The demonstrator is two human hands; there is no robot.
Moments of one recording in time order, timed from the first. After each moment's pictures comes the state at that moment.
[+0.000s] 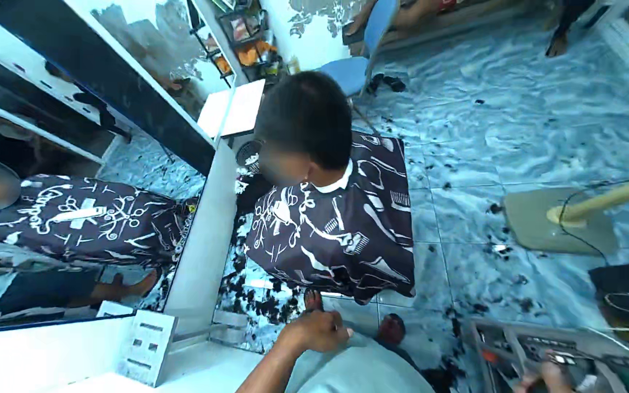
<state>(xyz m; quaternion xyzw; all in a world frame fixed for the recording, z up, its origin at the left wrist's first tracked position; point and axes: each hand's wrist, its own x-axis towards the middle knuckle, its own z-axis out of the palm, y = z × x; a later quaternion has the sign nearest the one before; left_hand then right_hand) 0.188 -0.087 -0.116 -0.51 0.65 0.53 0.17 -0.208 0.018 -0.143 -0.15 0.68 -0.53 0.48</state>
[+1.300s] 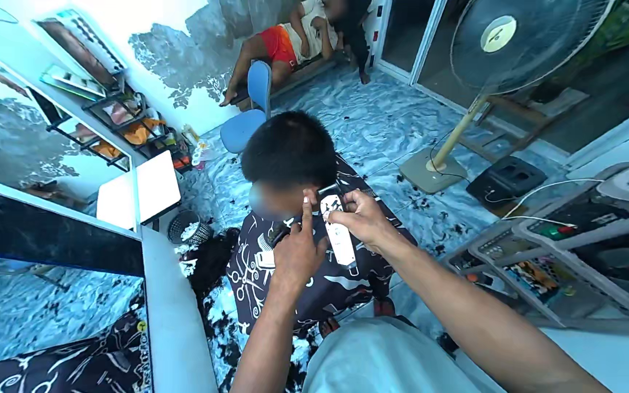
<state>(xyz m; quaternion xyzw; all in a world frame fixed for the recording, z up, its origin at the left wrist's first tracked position) 0.280 -0.300 -0.008 -0.51 0.84 0.16 0.05 0.115 -0.260 -0.012 -0.33 0.65 -0.52 0.45</state>
